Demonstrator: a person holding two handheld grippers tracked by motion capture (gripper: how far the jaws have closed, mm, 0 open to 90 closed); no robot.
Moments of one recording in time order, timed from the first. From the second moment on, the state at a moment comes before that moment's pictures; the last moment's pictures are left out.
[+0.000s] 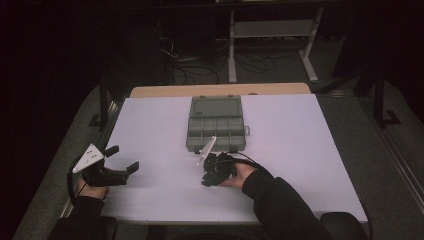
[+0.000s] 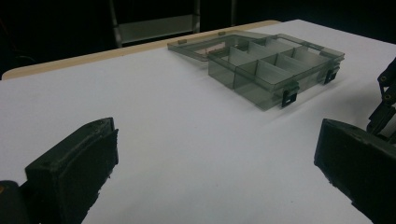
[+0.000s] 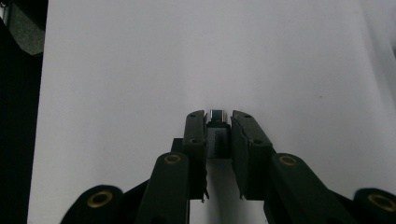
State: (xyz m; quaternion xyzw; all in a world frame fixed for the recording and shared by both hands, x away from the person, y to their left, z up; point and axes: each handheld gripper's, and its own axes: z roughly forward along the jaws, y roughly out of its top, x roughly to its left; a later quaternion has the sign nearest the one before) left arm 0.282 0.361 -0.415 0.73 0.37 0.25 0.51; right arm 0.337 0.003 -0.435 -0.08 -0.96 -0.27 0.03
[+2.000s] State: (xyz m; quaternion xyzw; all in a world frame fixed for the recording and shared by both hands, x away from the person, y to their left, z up) left arm 0.282 0.362 -0.415 0.73 0.37 0.25 0.51; right arm 0.362 -0.051 -0.391 -0.14 -0.94 -0.32 0.00
